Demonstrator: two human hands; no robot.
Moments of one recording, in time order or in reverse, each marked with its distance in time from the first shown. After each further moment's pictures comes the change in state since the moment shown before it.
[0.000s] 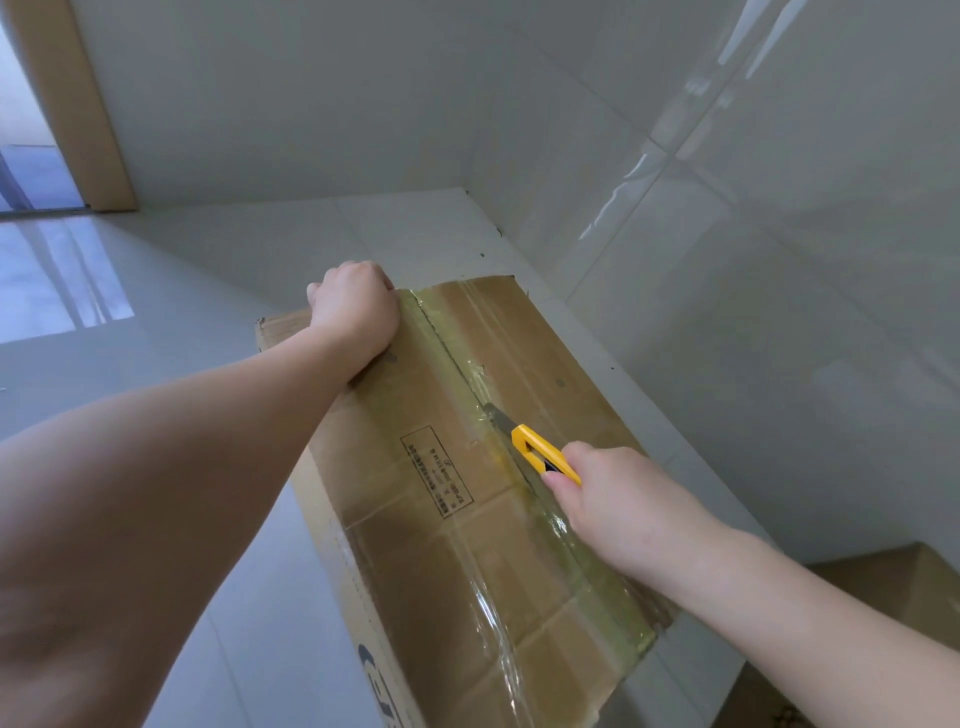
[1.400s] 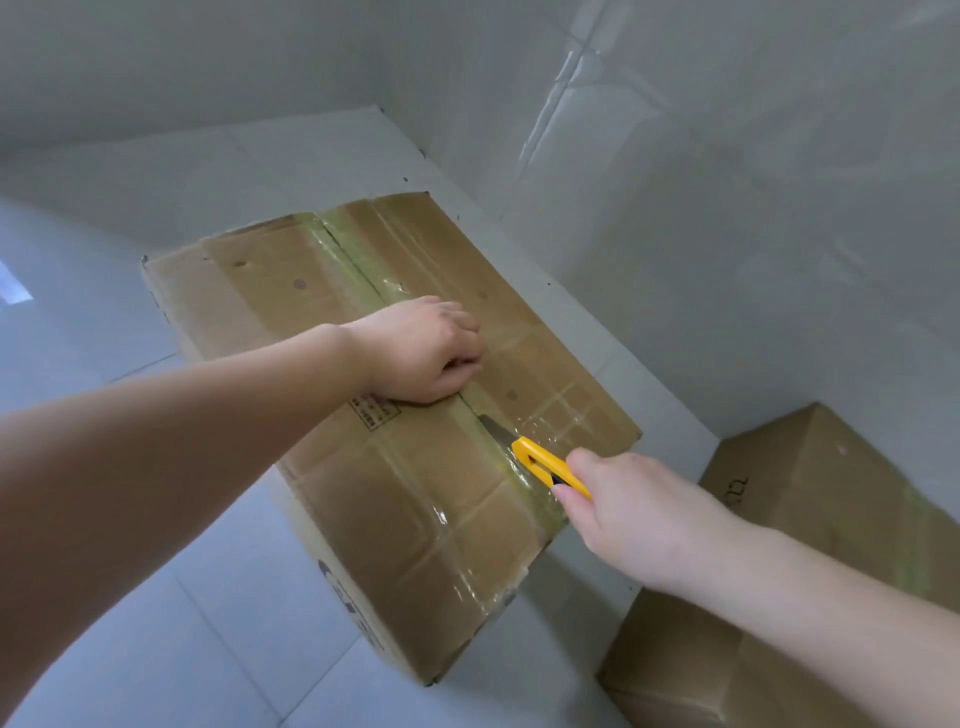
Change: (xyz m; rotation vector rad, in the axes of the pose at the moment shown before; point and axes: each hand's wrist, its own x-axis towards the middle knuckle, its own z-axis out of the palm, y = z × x) left_hand -0.102 0.067 0.035 0.038 -0.310 1.273; right_hand -0.089 0.039 0.020 -0.104 -0.110 0.026
